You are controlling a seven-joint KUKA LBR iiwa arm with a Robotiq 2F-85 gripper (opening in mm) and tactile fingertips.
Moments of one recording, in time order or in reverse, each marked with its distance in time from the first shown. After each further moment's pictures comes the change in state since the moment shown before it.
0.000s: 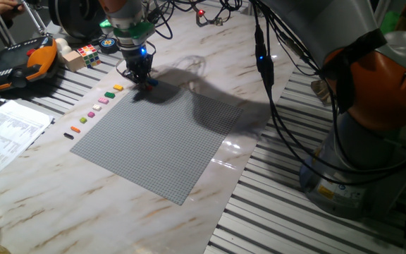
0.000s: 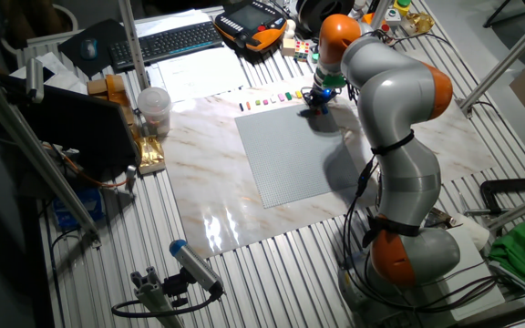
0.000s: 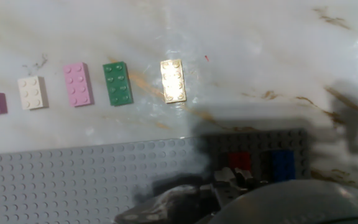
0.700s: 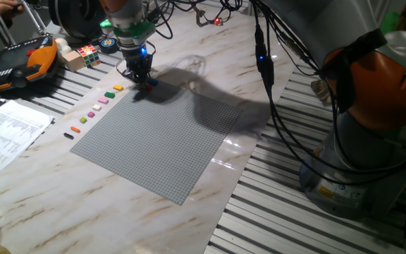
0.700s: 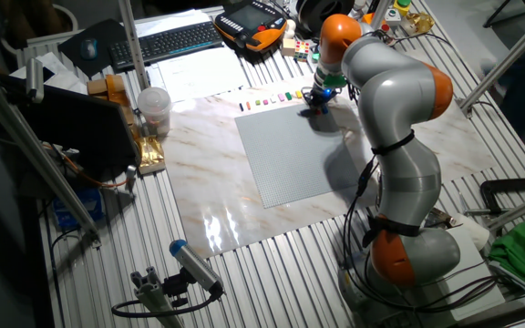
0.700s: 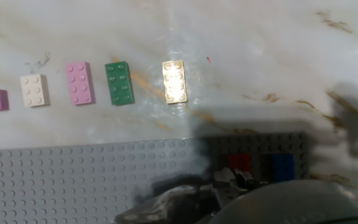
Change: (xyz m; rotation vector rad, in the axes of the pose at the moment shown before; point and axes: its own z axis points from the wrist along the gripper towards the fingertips) arm -0.002 -0.002 0.002 -0.003 -0.007 -0.031
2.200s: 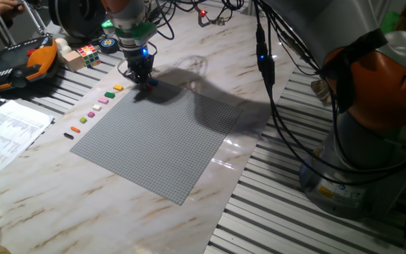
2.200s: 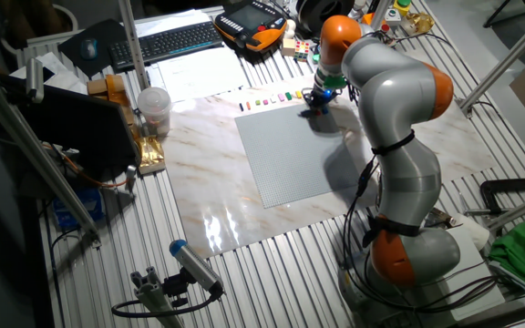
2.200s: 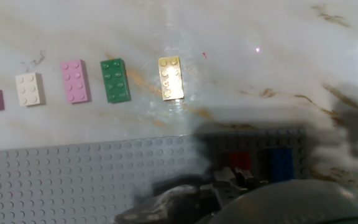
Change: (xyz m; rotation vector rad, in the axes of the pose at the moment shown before) arm 0.004 0.001 -0.002 0.019 0.019 0.020
